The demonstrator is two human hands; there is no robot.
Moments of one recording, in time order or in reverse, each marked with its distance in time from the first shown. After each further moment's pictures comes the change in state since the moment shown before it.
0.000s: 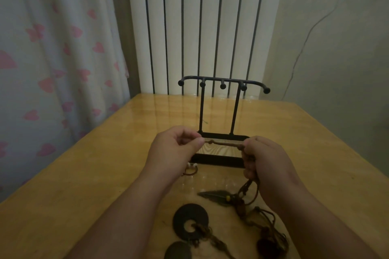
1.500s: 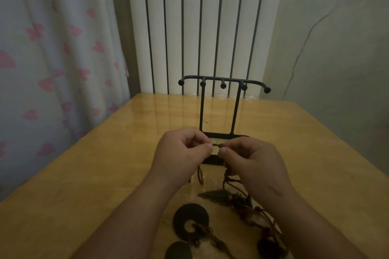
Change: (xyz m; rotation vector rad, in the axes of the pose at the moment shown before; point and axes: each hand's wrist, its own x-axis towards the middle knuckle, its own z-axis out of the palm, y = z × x) left_hand -0.009 0.005 0.005 0.063 -0.040 0.187; right_hand -0.006 0.010 0.010 -0.394 -0.023 -0.406
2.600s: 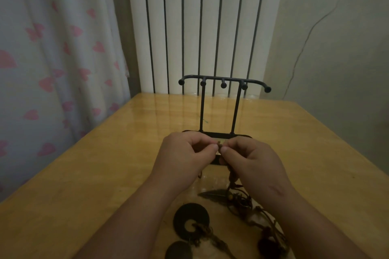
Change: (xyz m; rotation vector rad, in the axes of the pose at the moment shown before) left_hand -0.001 -0.002 0.002 0.087 -0.032 0.059; right_hand -0.001 -0.005 -0.001 0.030 -0.076 -0.006
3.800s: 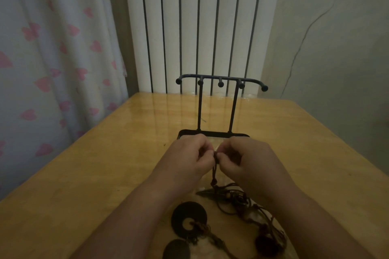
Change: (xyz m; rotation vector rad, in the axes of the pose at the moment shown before) left_hand 0.000 0.000 0.004 0.275 -0.197 0.092; right_hand 0.001 -0.008 -0.007 -0.394 -0.099 -0.130
